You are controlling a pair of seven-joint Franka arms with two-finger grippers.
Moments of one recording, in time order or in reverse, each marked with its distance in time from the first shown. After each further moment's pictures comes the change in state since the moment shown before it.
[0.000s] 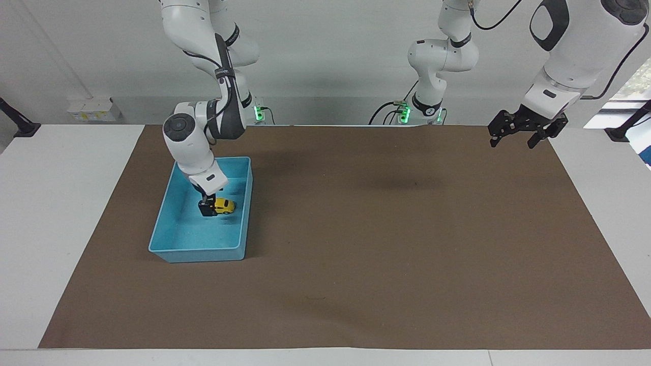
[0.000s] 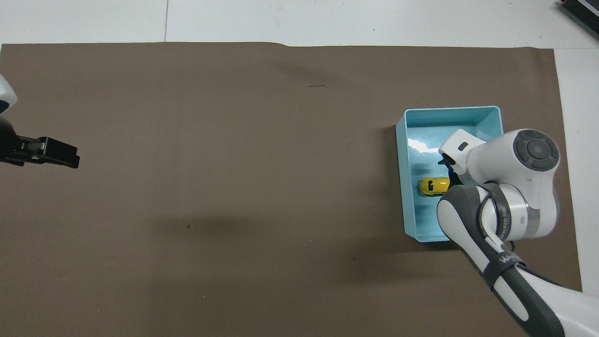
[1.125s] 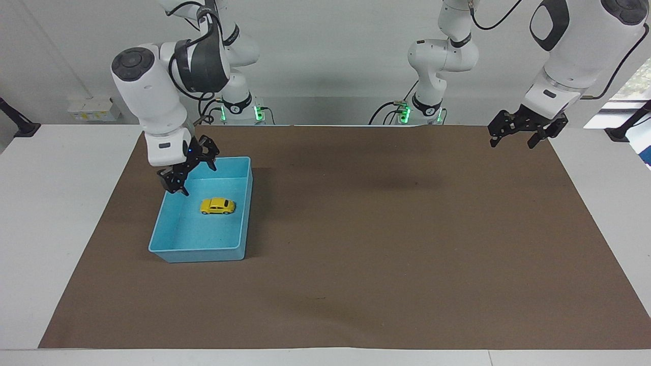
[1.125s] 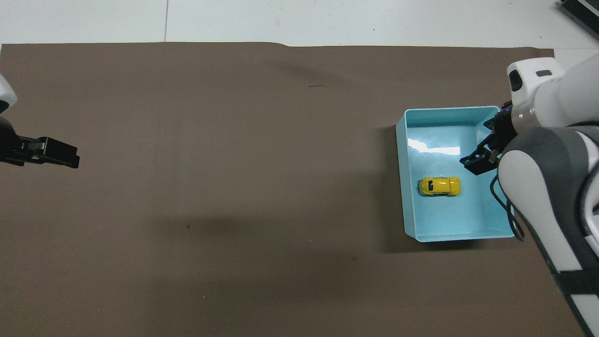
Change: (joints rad) left arm 0.000 0.000 0.000 0.000 0.000 0.000 0.000; right arm -0.006 -0.046 0.004 0.466 0.039 -0.482 0.677
